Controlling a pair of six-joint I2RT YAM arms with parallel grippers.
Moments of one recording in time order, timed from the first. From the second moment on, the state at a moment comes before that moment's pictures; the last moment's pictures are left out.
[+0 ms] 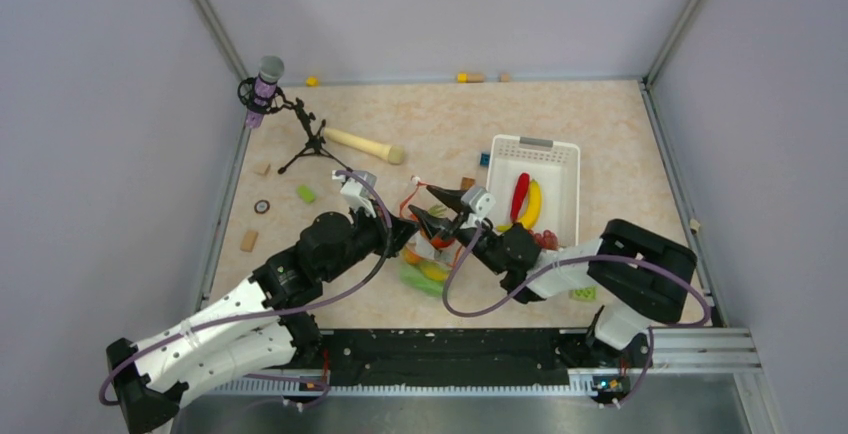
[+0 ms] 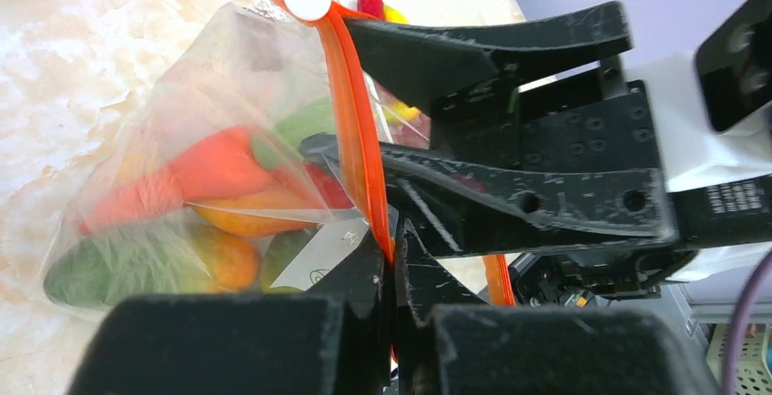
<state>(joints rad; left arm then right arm) -0.92 0.71 0.63 -0.17 -0.14 -0.66 1.05 1.62 0.49 1.49 0.15 -0.07</state>
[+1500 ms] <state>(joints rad) -0.92 0.73 0.63 -0.18 -0.17 -0.66 0.42 1.44 0.86 -0.12 0.31 0.48</state>
